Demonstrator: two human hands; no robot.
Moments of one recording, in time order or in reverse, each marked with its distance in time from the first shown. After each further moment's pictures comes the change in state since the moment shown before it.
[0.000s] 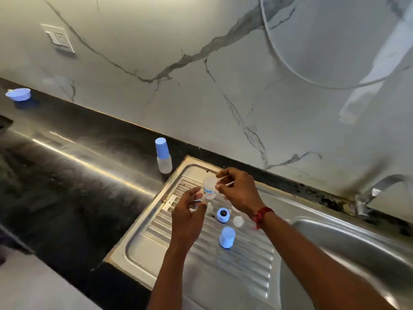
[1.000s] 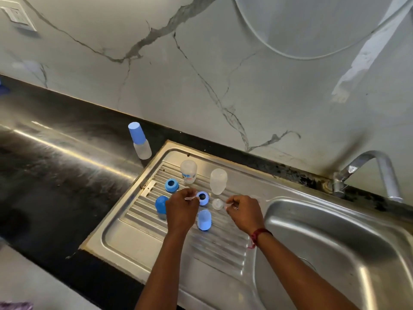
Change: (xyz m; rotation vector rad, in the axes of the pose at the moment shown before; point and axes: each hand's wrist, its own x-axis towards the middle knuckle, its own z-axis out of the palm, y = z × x) left_hand -0.010 -0.025 0.063 0.401 0.044 -0.114; right_hand -0.058 0.134 -0.021 -0.234 0.022 0.250
